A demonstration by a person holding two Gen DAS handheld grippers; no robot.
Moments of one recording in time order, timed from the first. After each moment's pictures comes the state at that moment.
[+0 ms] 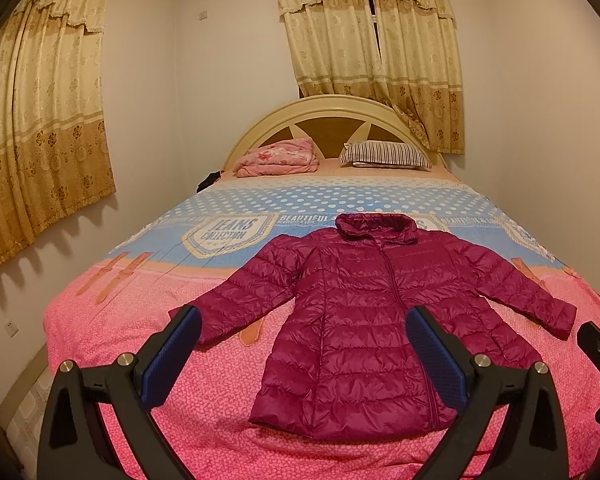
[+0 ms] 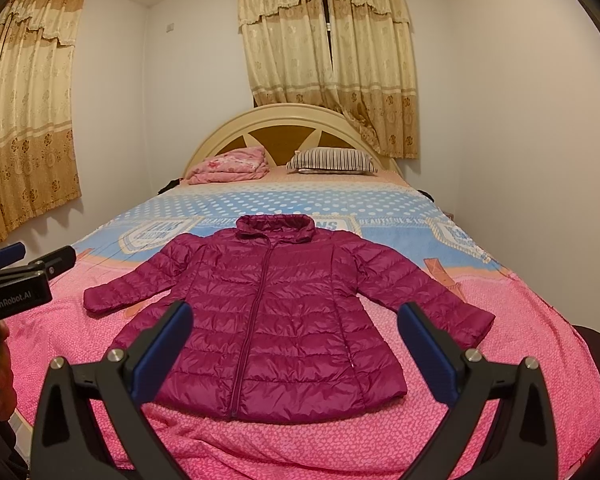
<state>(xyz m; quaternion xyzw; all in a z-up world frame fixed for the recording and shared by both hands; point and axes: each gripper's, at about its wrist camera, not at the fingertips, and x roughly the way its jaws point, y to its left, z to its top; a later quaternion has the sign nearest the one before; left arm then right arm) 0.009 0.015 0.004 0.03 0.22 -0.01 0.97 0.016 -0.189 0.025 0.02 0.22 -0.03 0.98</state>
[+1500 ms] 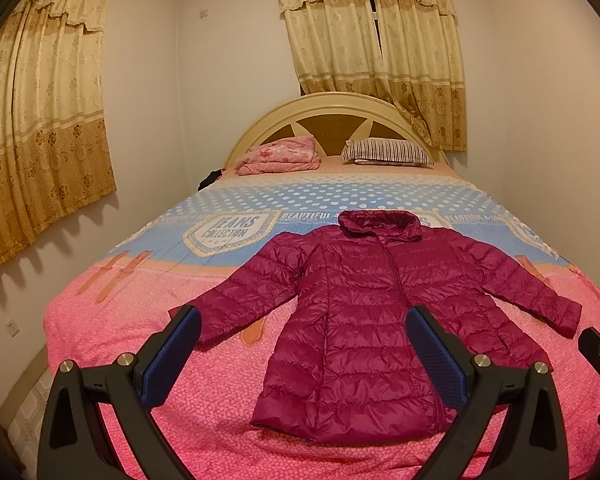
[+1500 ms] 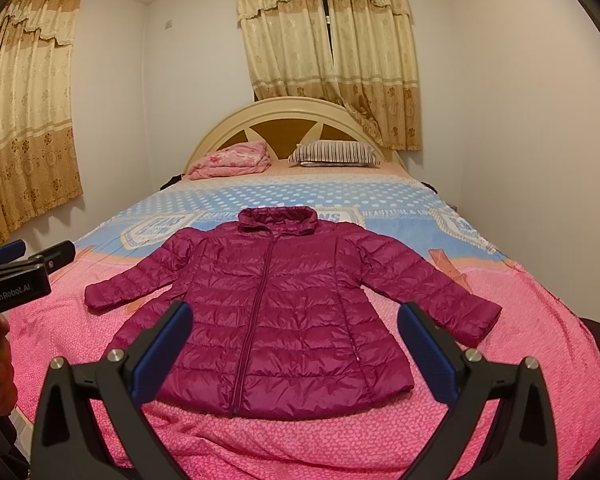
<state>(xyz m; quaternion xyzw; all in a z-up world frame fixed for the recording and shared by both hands) 0.014 0.019 -0.001 0.03 0.22 -0.01 0.97 0.017 -0.187 0.018 0.03 0.23 -0.03 0.97</state>
